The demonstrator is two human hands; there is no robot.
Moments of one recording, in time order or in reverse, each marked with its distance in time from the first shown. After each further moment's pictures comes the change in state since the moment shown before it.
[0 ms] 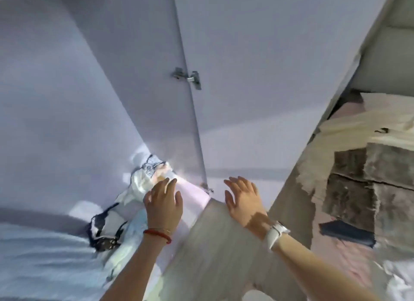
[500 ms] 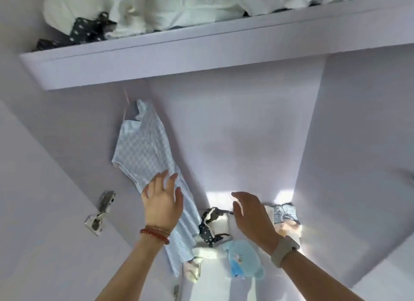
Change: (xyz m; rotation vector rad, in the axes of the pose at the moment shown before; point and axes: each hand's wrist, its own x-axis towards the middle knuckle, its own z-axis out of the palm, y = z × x) left_hand -0.009 -0.145 -0.188 0.444 0.563 -0.756; right_hand 0.147 -0.265 0.063 0.326 -0.296 -0.936
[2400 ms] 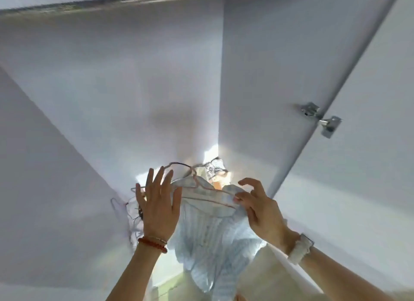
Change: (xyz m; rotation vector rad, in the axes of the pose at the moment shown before) left_hand -0.044 0.057 0.082 -0.333 -0.284 0.367; right_hand -0.116 0.049 -0.048 -0.132 0.207 0.122
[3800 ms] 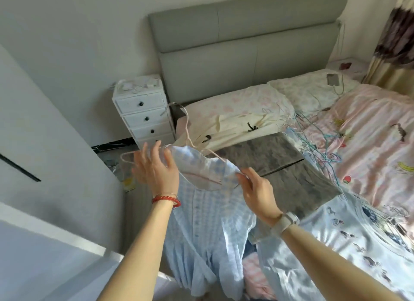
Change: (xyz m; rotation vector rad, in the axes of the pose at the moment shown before) left_hand -0.191 0.674 0.149 -0.780 -0.481 0.574; right_hand -0.470 0.142 -0.331 -0.439 1.067 1.256
